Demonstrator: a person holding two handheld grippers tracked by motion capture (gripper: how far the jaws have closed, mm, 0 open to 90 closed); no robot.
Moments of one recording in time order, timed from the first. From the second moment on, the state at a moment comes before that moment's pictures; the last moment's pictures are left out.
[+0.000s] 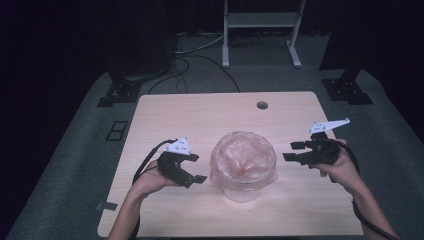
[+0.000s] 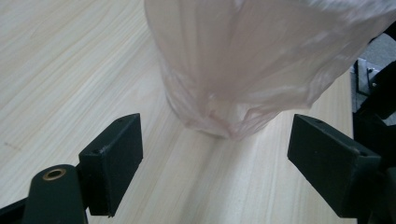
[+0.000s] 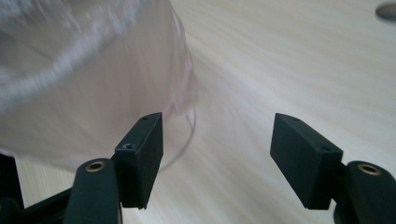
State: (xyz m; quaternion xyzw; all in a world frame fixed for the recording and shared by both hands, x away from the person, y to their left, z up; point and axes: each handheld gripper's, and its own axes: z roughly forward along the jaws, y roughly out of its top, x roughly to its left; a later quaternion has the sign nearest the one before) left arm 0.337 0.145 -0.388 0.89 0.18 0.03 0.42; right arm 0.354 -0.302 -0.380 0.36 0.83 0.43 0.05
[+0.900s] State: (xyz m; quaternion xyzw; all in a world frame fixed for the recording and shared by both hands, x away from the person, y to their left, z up) left arm 0.318 0.171 -0.425 0.88 0.23 0.03 0.40; right arm 0.299 -0.332 -0.440 0.41 0.79 0.45 0.05
